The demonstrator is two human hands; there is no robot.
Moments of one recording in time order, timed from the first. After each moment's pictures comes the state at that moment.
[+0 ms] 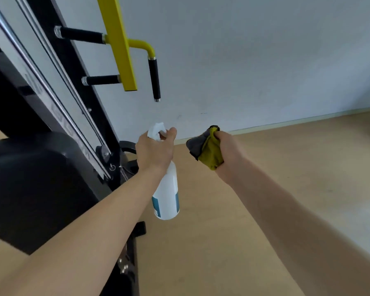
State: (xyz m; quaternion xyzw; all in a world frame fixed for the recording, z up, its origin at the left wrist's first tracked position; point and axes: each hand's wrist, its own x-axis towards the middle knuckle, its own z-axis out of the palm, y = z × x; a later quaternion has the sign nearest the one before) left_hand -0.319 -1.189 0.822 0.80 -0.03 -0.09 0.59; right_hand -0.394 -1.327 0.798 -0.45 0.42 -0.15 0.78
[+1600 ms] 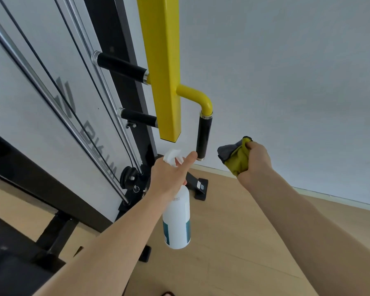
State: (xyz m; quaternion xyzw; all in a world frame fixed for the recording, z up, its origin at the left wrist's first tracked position) left_hand -0.080 -1.305 0.788 0.84 0.09 -0.08 0.53; right_hand -0.072 -1.496 0.793 -0.35 0.42 -0.07 0.84
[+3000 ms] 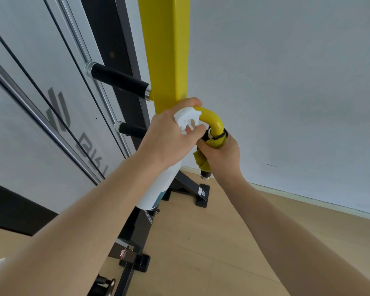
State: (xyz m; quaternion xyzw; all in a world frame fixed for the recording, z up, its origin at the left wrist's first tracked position) left_hand 0.012 -1.296 0.873 0.87 -0.19 0.08 0.44; right_hand -0.006 -1.434 0.804 -0.75 0.16 -0.12 0.63
